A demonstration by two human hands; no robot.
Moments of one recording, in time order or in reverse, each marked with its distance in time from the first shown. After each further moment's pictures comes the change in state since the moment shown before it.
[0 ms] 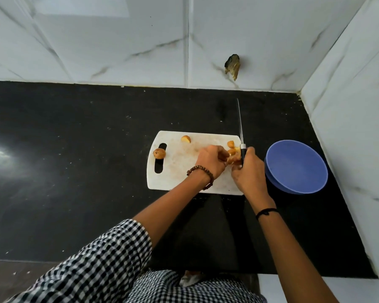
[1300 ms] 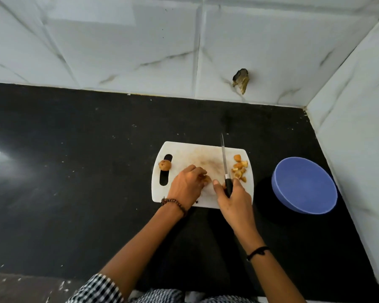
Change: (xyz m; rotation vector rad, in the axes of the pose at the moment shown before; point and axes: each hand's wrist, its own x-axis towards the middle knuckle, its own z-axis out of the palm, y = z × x) left_hand -0.023 -0.074 -0.036 0.290 0.179 0.211; right_hand -0.041 -0.020 0.035 0.266 -0.133 0.051
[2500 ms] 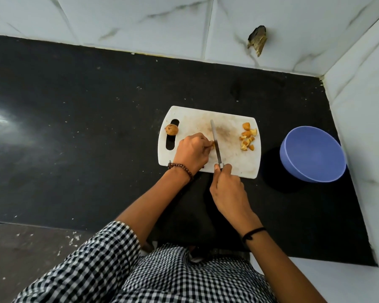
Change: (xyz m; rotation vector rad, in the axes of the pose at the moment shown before) left_hand -0.010 0.000 0.002 -0.025 0.096 0.019; right_hand -0.045 0.010 0.027 -0.464 -0.087 -0.127
